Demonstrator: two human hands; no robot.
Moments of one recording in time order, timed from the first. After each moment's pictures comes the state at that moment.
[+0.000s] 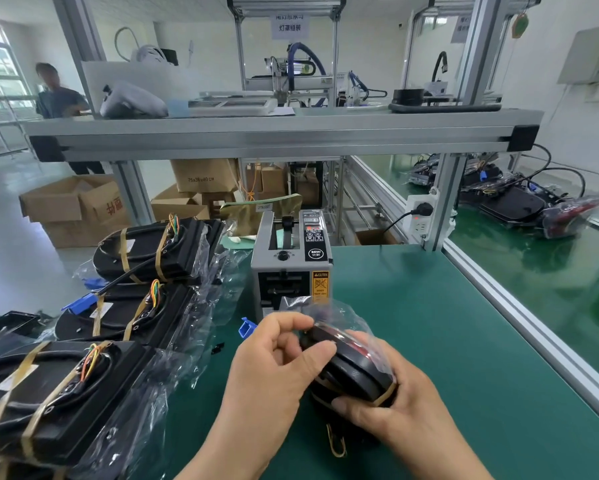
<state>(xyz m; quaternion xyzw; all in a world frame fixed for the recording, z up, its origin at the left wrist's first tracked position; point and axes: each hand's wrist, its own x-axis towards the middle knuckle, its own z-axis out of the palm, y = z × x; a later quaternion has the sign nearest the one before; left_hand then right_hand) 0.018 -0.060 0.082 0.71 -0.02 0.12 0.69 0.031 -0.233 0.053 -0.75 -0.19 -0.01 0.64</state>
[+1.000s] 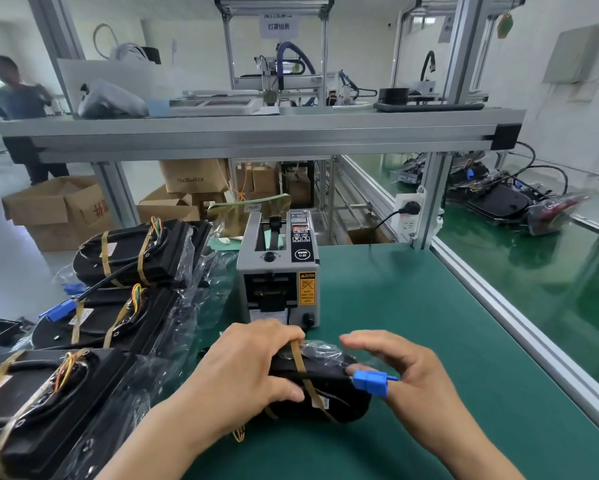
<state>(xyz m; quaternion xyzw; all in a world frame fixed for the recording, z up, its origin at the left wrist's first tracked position) 0.050 -0.027 0.090 0.96 -0.17 0.06 0.24 0.058 -0.259 0.044 -0.78 -0.18 -0.07 0.60</state>
